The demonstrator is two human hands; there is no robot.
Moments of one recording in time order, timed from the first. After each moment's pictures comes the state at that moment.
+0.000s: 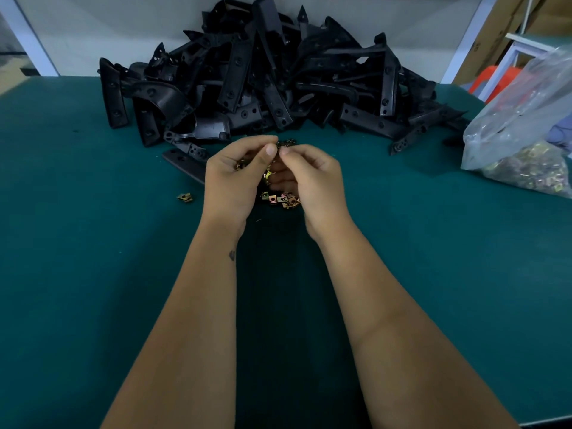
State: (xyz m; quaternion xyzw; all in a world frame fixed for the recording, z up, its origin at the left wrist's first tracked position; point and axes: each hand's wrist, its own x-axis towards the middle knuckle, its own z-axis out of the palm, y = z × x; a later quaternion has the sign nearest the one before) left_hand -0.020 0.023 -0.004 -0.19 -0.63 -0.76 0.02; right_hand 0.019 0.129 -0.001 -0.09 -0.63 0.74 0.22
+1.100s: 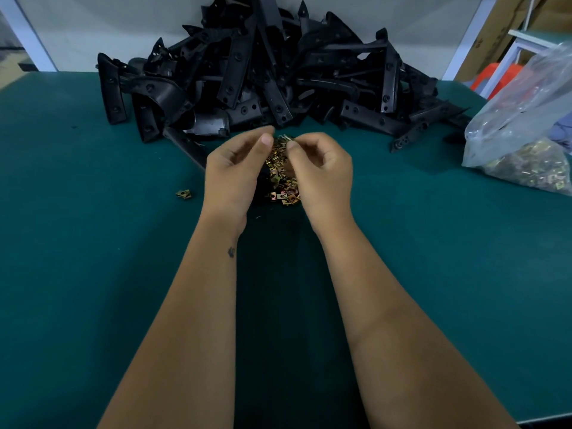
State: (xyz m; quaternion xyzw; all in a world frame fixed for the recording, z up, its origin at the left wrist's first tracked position) left_hand -0.014 0.026 0.004 -0.14 -0.62 -0.77 0.00; right_hand 0.021 0.132 -0.001 -0.10 -0.70 0.61 0.35
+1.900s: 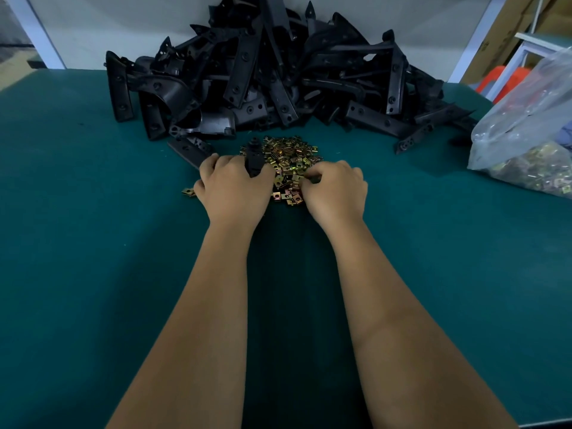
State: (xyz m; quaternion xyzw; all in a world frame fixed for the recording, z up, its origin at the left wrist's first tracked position) left_hand -0.021 0.026 -0.012 -0.05 -0.91 -0.40 0.09; right_hand 0.022 0.152 -0.012 -0.24 -0.92 0.22 0.20
